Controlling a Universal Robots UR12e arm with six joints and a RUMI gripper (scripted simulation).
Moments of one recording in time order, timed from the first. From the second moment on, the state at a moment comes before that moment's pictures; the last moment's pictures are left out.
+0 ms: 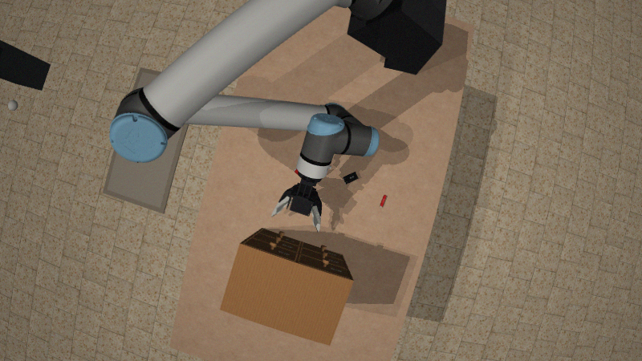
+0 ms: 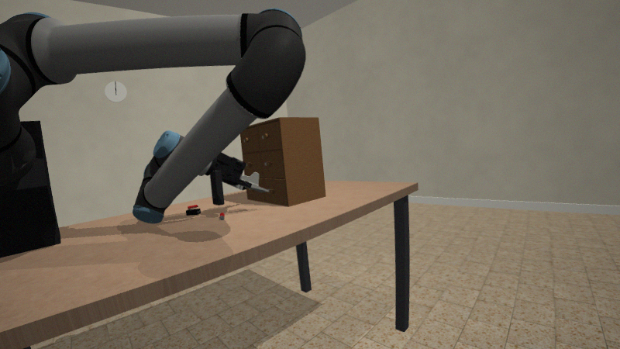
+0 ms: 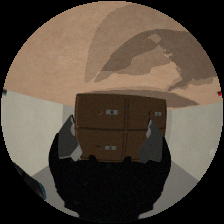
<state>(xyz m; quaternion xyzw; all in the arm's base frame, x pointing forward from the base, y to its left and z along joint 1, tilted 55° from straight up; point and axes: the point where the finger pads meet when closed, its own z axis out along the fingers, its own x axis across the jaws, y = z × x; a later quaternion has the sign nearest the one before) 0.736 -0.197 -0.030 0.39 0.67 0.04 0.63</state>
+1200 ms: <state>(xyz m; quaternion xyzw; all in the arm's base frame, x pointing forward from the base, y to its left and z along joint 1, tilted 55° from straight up) 0.735 -0.178 -0.017 0.39 0.67 0.04 0.63</state>
